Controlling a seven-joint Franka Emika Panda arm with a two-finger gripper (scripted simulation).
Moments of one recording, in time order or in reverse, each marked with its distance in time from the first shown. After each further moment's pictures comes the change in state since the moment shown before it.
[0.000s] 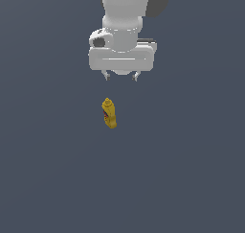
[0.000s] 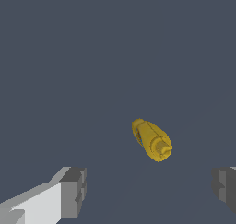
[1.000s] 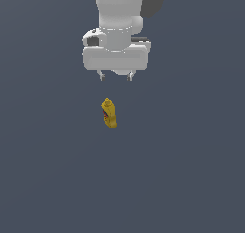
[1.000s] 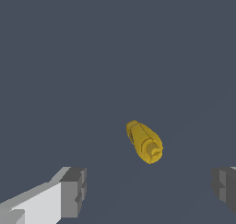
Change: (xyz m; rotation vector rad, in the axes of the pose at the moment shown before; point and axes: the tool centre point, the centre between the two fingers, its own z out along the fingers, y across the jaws) arm -0.001 0.017 0.000 -0.002 0.018 -0.020
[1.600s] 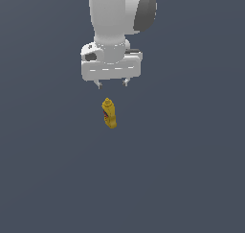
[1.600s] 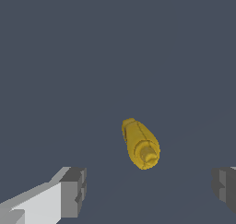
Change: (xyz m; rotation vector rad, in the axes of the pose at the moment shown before) arm -0.008 0.016 0.038 0.008 -0.021 -0.137
